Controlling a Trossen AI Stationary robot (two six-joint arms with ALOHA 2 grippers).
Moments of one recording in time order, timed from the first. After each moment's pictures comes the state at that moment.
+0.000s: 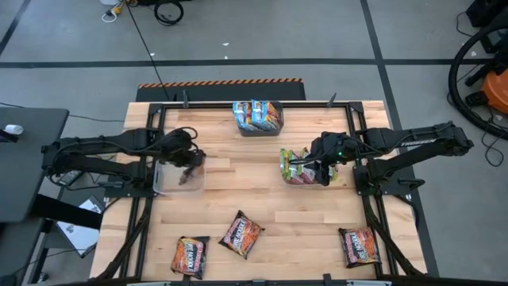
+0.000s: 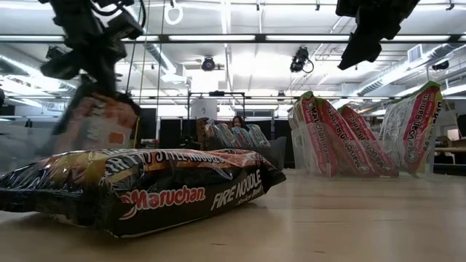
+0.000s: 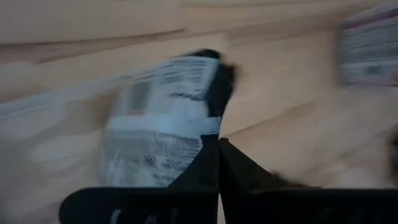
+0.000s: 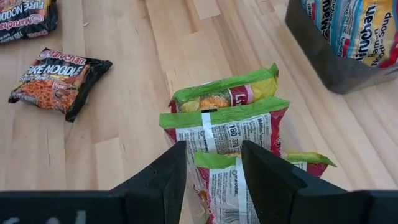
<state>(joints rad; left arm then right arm) 0.16 0.95 0.81 -0.89 -0.03 -1.22 0.06 0.98 0.88 -0.72 0.14 0.32</state>
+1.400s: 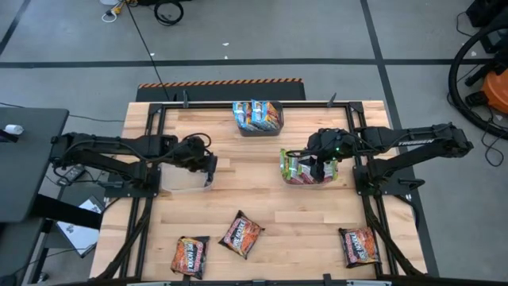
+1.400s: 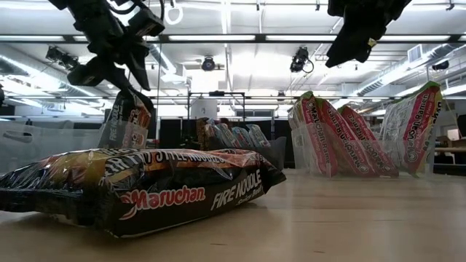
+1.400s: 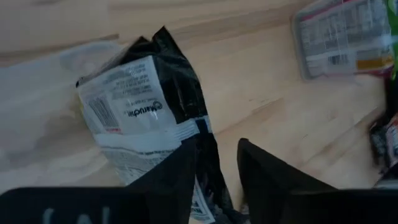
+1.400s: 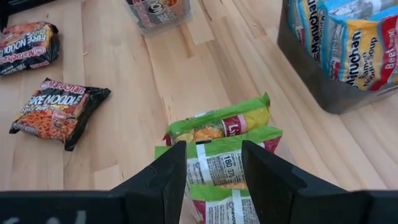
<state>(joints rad) 0.05 1.10 0.80 -0.64 -0.09 -1.23 0.01 1.00 0.88 -0.62 0.13 0.31</state>
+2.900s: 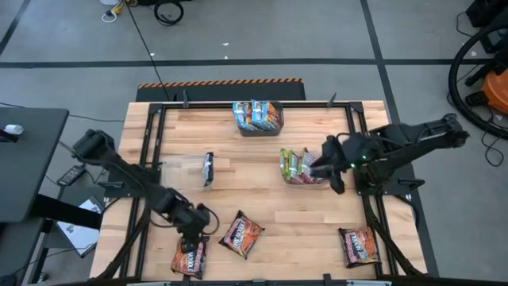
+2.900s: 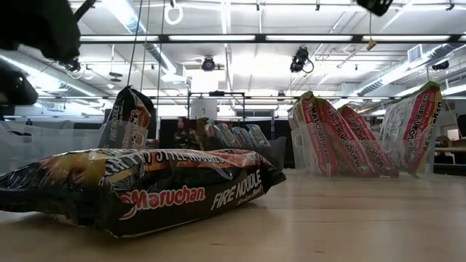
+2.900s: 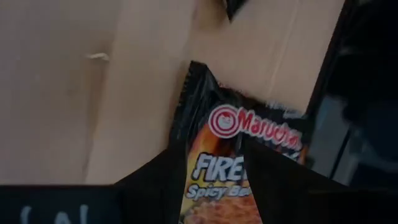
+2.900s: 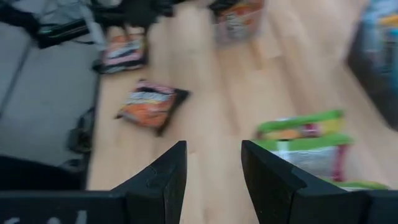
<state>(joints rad) -0.63 1.45 0.81 -0.46 0.19 -0.97 0.27 0.98 1.12 -0.83 0.14 0.45</state>
